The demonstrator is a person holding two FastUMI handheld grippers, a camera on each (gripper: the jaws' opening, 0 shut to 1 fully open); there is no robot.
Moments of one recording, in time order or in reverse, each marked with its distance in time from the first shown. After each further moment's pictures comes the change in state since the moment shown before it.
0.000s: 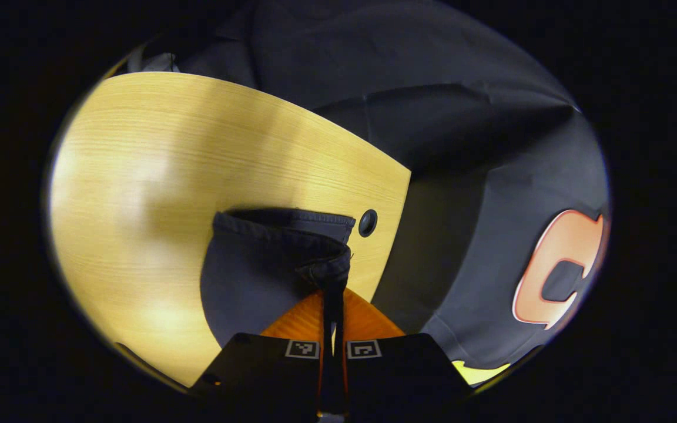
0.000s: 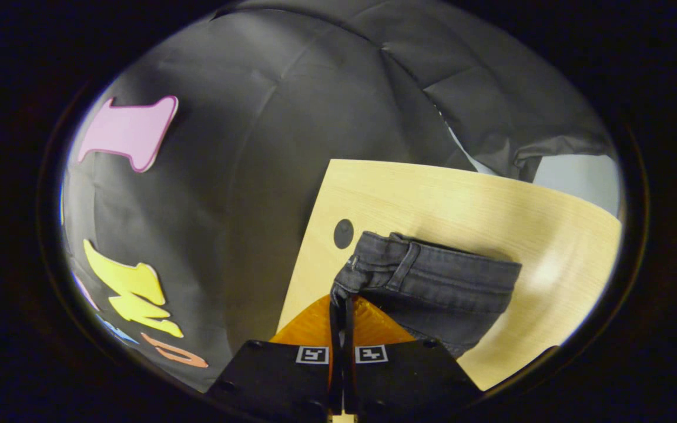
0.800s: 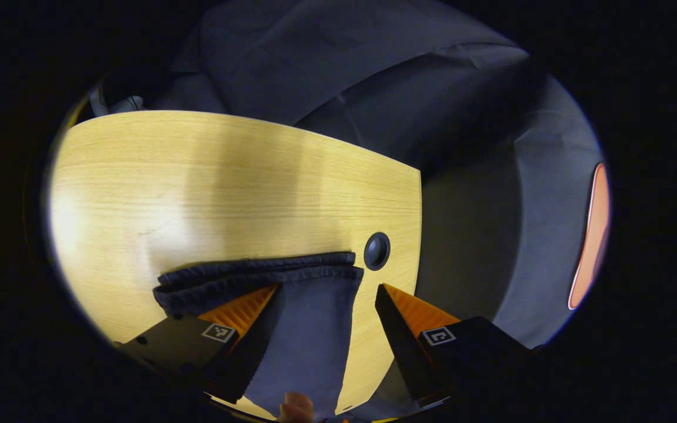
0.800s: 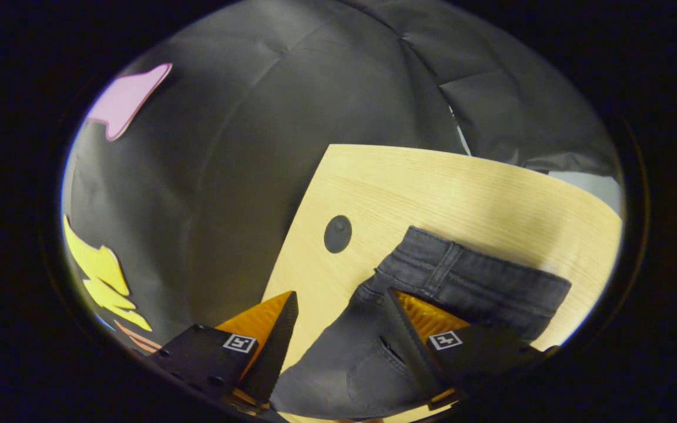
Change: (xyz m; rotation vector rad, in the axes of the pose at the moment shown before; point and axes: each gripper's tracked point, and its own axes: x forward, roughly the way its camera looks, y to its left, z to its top) left arm 0.070 -0.008 0.034 0.216 -0.133 0.073; right arm 0.057 0.004 -0.008 -0.135 -0.006 -0.064
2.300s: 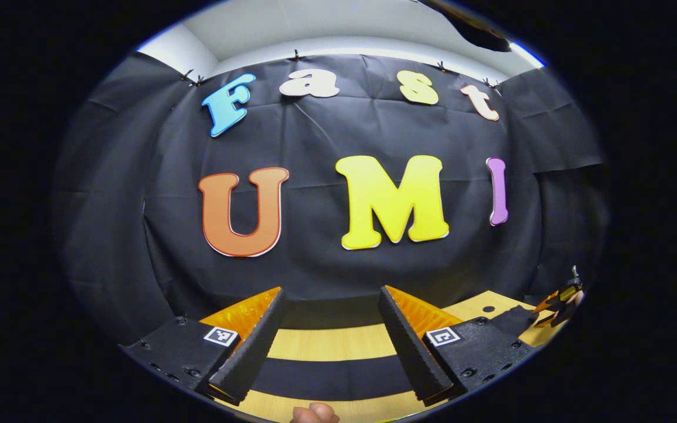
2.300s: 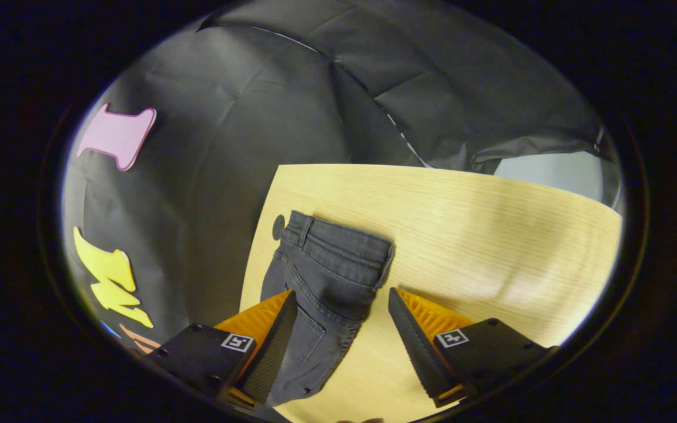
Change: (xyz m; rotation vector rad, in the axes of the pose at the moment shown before) left arm -0.330 -0.112 -0.239 1.551 -0.661 -0.722; right arm -0.101 -0.107 -0.028 0.159 -0.062 -0.049
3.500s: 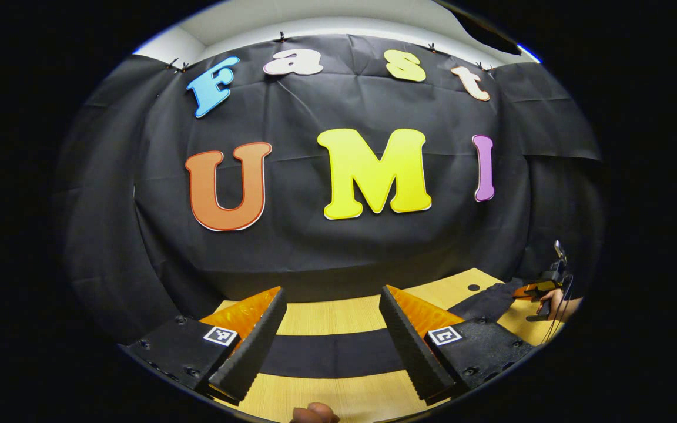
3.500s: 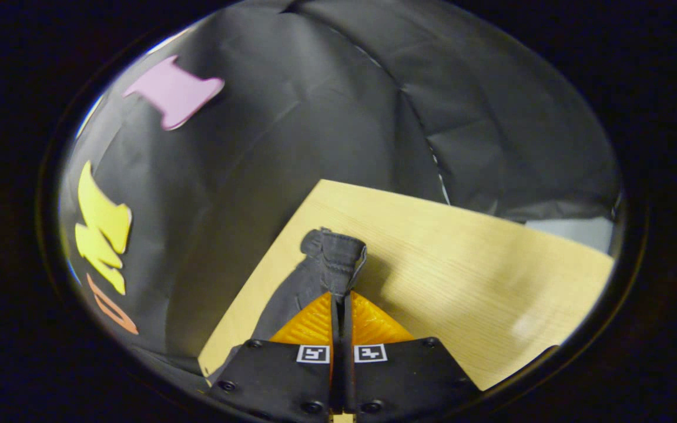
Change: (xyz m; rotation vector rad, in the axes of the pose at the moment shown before) left arm -0.028 -0.006 -0.029 0.013 0.145 -0.024; right arm -0.001 0.069 0.008 -0.388 -0.225 0.066
